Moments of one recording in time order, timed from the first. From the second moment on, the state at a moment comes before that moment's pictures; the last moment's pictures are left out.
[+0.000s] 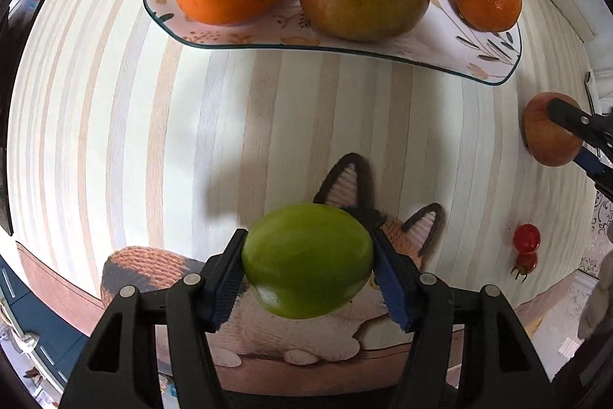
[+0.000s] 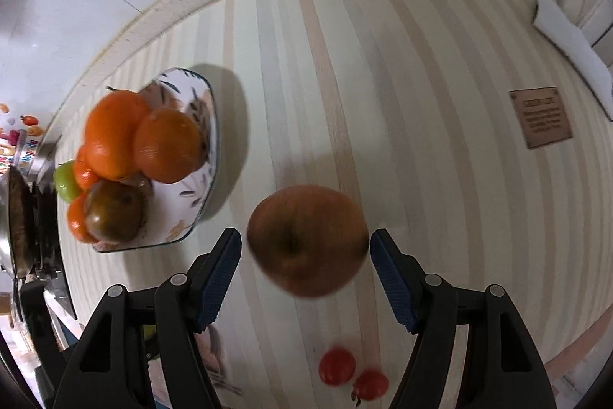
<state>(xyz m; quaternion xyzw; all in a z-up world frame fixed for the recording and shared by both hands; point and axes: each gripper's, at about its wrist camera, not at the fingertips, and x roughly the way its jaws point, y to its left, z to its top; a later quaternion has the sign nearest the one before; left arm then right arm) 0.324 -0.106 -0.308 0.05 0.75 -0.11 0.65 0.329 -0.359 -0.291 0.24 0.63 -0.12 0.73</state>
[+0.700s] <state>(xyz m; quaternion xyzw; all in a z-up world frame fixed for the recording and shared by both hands) 0.345 -0.108 -0.246 0.03 0.72 -0.13 0.68 0.339 -0.294 -0.264 0.25 0.60 -0.03 0.76</state>
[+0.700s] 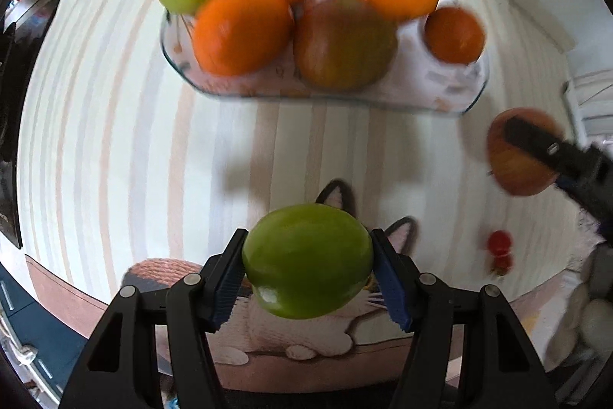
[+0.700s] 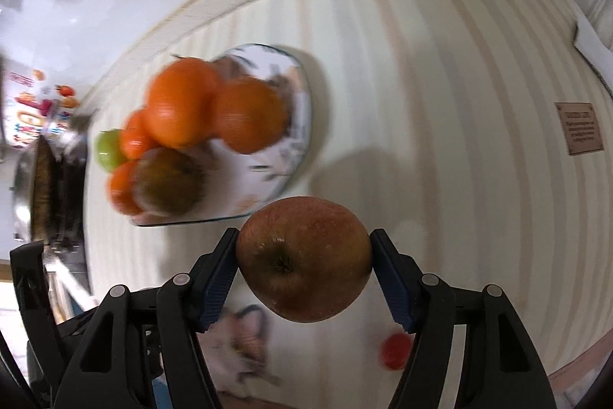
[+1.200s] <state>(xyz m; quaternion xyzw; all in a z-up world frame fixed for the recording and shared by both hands) 0.491 -0.104 -0.208 -0.02 0.69 -0.14 0.71 0.401 -0.250 -0.280 0.24 0.59 -0.01 0.77</state>
